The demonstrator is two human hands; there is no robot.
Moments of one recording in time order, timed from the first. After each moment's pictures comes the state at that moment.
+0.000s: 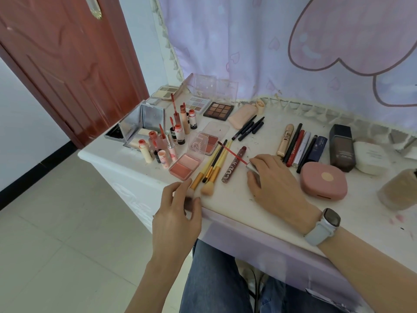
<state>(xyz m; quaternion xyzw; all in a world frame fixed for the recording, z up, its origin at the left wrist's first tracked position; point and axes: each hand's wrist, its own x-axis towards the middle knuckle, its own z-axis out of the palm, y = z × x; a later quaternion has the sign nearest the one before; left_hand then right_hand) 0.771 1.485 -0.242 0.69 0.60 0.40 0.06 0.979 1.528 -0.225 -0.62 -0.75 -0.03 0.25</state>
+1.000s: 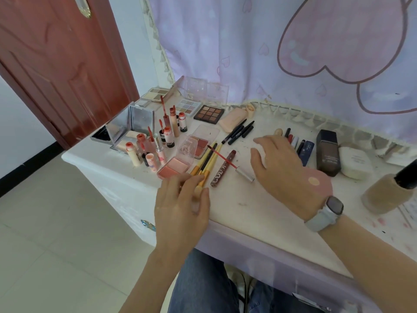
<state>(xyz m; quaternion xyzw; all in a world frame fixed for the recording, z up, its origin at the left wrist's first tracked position) 0.800 1.500 -0.227 0.71 0.53 0.46 -0.03 0.997 1.544 -0.190 -0.61 -0.71 -0.11 0.32</state>
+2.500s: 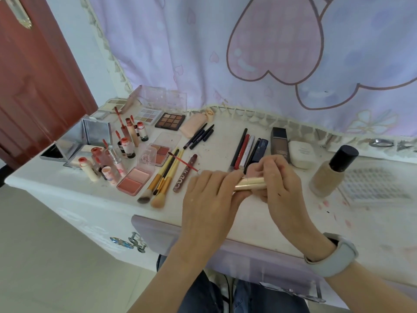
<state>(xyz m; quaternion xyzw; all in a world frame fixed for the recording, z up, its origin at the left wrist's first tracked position) 0.891 1.491 -0.198 0.82 0.34 0.46 -0.09 1.014 1.457 -0.160 -0.52 -0.50 0.30 0.63</state>
